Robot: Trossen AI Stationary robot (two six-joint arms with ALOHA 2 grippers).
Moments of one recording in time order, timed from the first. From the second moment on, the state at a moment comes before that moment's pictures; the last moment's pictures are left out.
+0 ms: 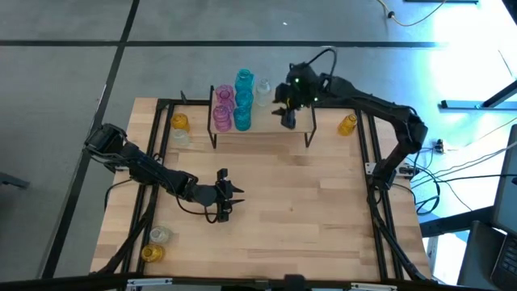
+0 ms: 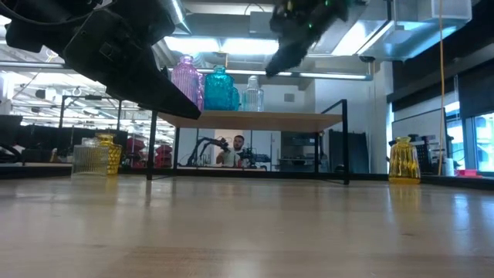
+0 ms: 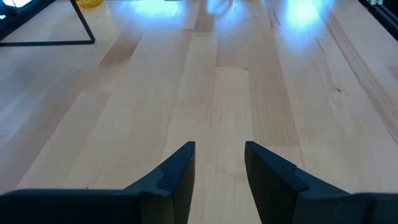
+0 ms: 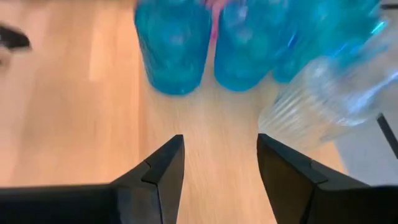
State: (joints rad) left arm -0.38 1.50 0.57 0.38 -0.46 -0.22; right arm -0.50 1.69 1.60 -0.68 -0.22 -0.36
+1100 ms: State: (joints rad) left arm -0.36 1.50 0.57 0.38 -0.46 -0.23; right arm -0.50 1.69 1.30 -0.10 -0.15 -0.51
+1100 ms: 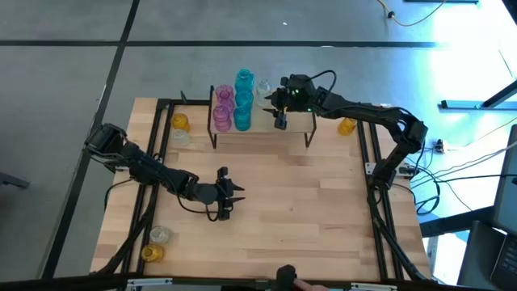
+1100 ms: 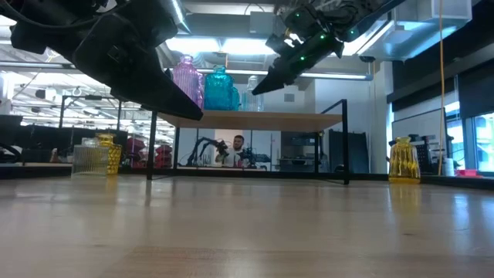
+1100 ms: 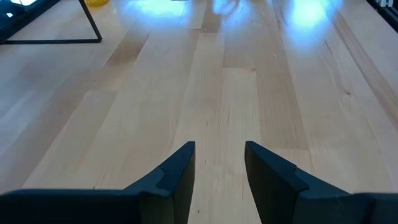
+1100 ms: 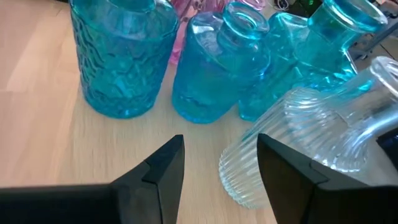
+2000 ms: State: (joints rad) left arm -0.36 1.50 0.57 0.38 -0.45 -0.23; right arm -0.48 1.68 1.30 -0.11 -0.08 -0.53
